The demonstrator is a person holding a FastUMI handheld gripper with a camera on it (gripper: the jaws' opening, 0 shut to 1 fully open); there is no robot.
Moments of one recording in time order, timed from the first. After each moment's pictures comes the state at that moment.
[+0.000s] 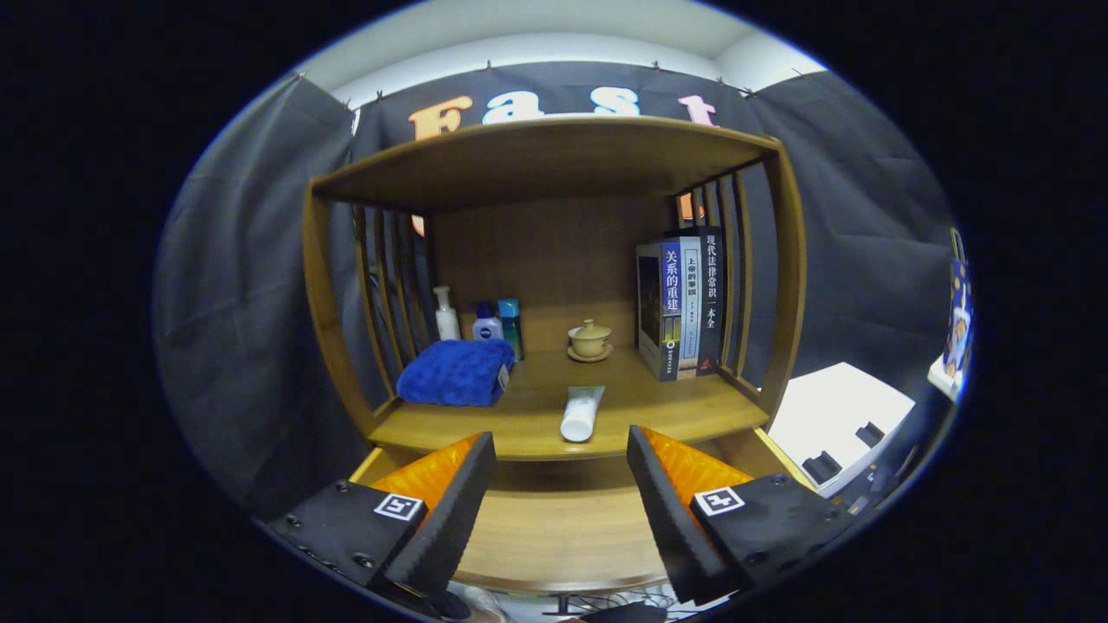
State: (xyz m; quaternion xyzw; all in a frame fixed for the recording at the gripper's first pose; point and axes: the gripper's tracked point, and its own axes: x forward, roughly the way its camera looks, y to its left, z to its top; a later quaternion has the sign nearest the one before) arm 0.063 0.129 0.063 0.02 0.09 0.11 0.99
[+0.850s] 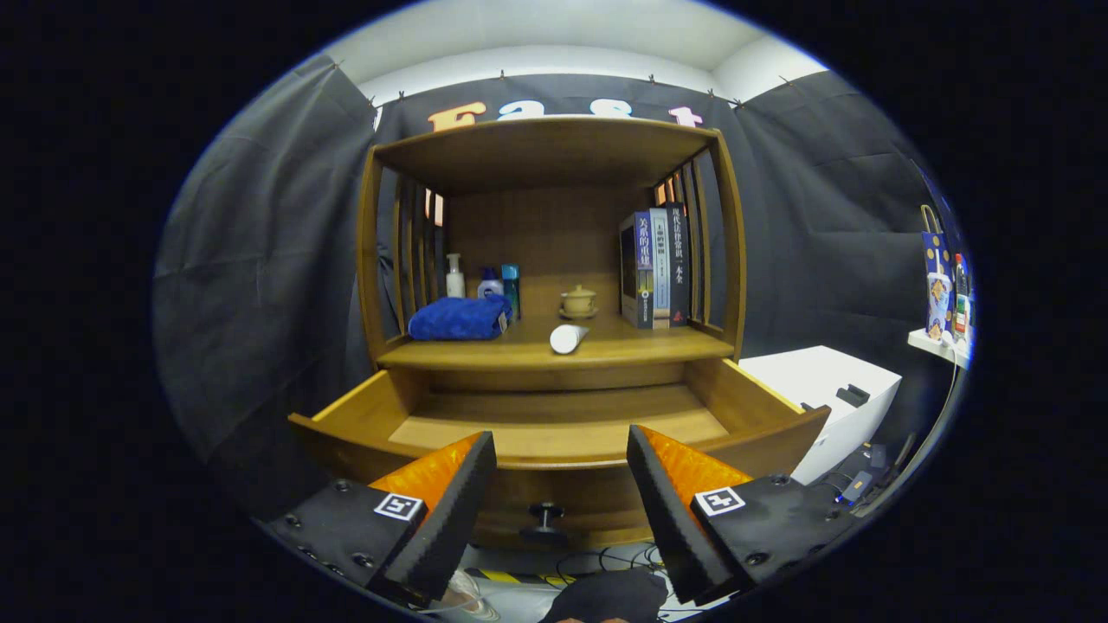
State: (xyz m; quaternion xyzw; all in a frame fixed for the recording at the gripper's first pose) arm -0.032 0.037 -0.143 -0.03 0.08 0.08 0.99
